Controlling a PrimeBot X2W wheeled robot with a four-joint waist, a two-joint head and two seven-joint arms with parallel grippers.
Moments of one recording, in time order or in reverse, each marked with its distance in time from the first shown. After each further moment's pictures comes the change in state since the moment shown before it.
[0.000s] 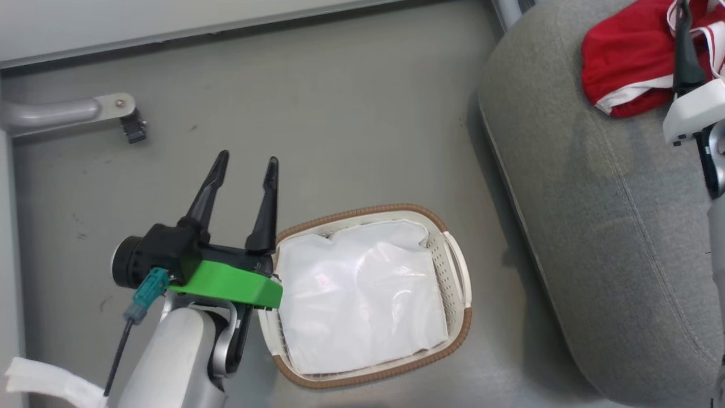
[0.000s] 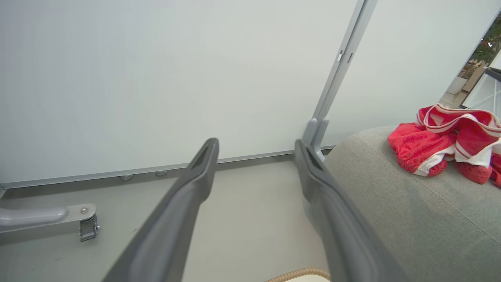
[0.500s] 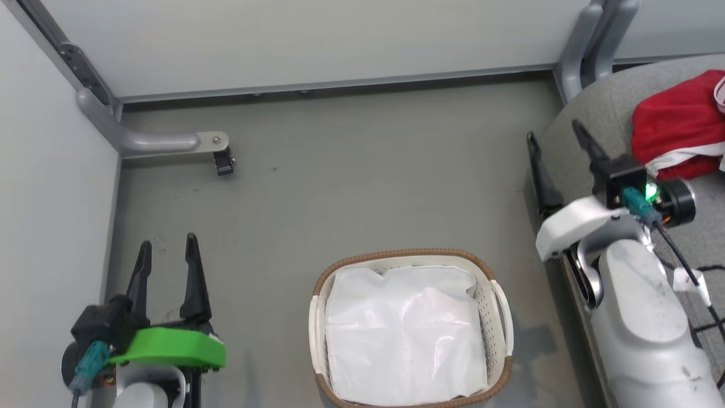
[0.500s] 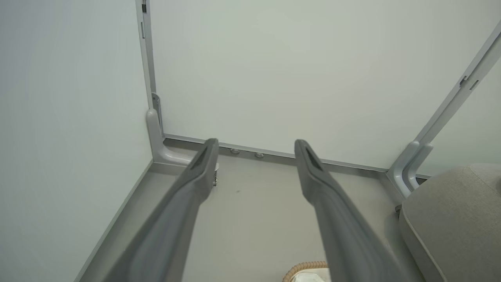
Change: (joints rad) left arm 0.217 -0.061 0.289 0.042 0.019 -0.032 -0.002; right arm 0.272 0.234 0.104 -0.078 0.055 0.000 0.000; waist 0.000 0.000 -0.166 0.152
